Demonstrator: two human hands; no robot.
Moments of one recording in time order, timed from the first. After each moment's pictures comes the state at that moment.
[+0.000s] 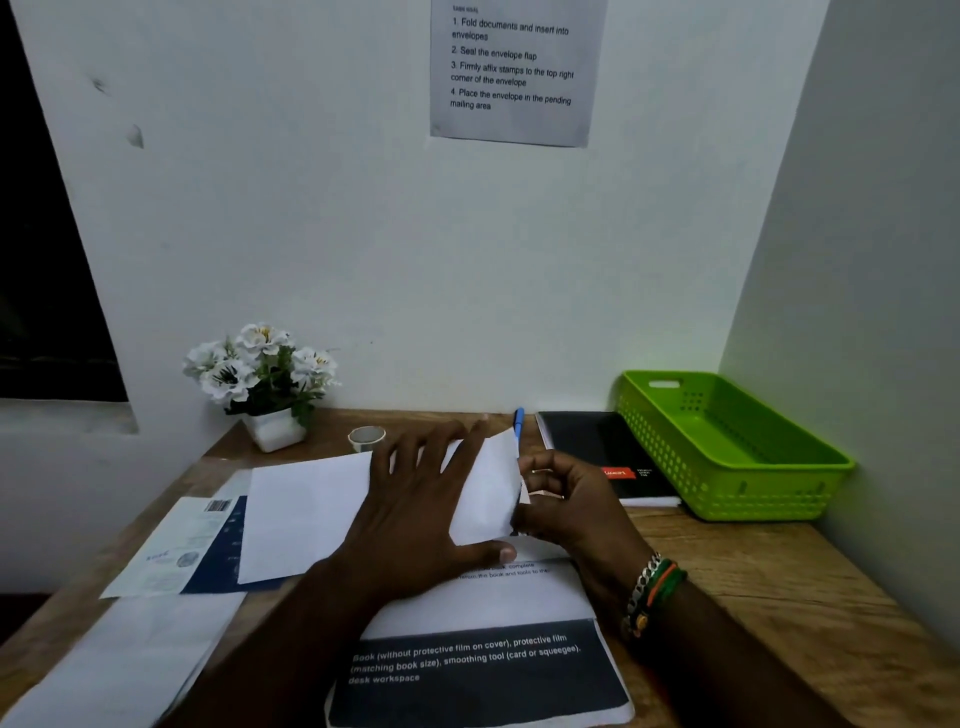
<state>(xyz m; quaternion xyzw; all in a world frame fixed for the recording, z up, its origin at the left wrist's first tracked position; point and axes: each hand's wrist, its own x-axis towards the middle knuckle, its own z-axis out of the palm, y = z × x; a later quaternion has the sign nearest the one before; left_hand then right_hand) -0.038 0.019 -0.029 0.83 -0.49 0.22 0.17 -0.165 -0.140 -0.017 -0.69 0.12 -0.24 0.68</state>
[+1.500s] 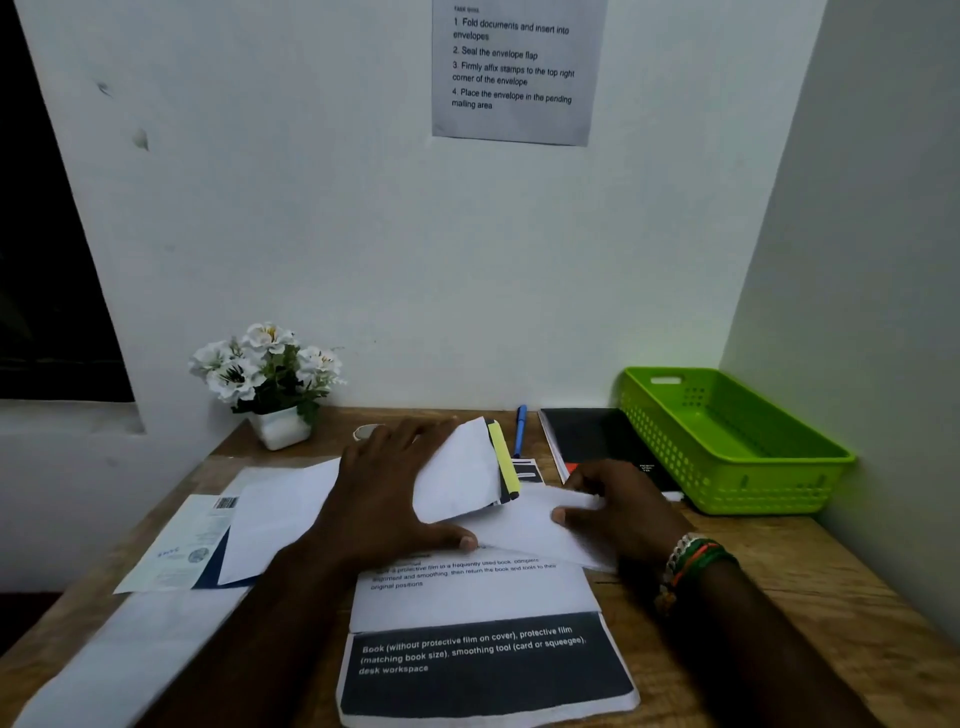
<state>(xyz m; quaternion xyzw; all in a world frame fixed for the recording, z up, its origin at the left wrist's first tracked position) -0.003 0.041 -0.023 0.84 -0.48 0.14 0.21 -0.169 -0.206 -0.033 -0.92 0.21 -0.19 0.28</state>
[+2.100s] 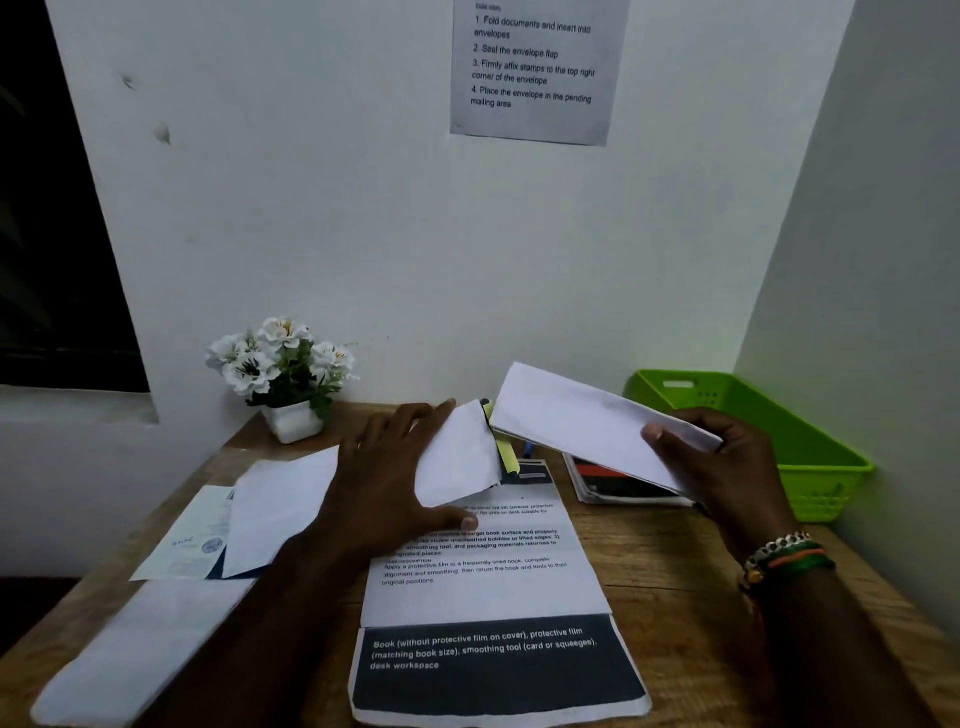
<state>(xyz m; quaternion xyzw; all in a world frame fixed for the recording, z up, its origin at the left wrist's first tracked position) 0.003 0.044 -0.022 0.86 -0.44 0.17 0.21 -0.206 -0.229 0.006 -0.73 0.19 -0.47 0.46</state>
